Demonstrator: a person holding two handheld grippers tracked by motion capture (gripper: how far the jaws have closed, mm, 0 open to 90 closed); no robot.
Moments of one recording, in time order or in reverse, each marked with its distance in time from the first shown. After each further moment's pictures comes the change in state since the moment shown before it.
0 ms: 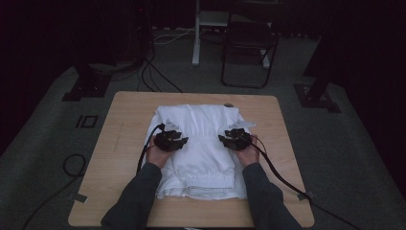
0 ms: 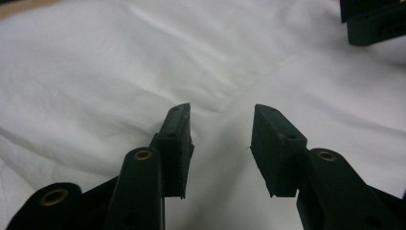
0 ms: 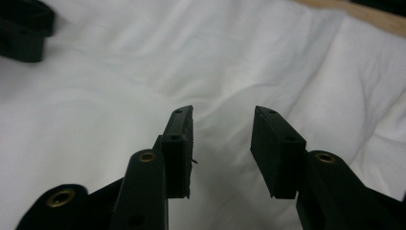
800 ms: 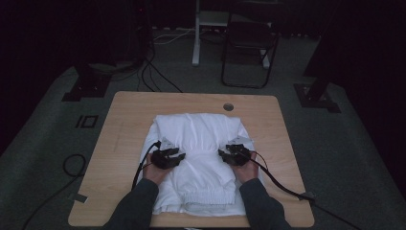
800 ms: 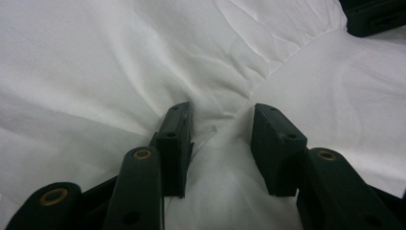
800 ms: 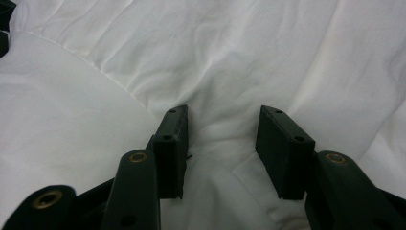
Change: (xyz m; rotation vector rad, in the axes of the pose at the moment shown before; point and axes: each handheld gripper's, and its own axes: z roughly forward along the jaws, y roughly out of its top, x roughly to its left) left arm -0.021 -0.060 -0.012 -0.029 -0.042 -0.011; right arm 0.023 -0.051 0.003 0.045 -0.039 0.052
